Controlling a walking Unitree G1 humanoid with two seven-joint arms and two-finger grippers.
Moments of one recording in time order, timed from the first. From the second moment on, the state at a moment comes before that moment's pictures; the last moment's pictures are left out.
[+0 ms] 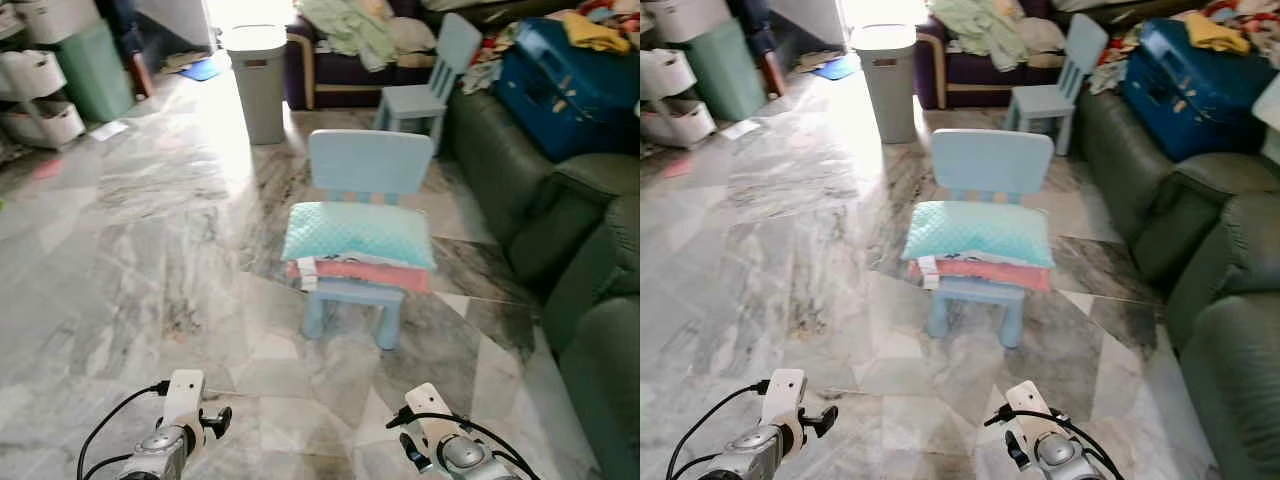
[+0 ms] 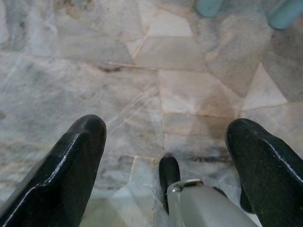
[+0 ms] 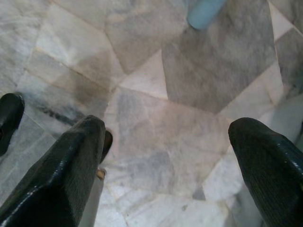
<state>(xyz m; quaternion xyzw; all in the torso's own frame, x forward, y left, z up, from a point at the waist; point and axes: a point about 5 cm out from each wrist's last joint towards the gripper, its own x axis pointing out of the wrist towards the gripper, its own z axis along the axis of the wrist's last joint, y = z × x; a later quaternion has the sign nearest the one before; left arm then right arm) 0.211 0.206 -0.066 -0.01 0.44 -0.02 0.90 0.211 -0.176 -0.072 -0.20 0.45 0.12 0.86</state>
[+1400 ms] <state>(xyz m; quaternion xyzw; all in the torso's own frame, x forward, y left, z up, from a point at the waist) 0.204 0.215 -0.068 0.02 0.45 -0.03 0.89 0.212 -0.162 -0.072 -0.19 0.44 0.13 0.87</state>
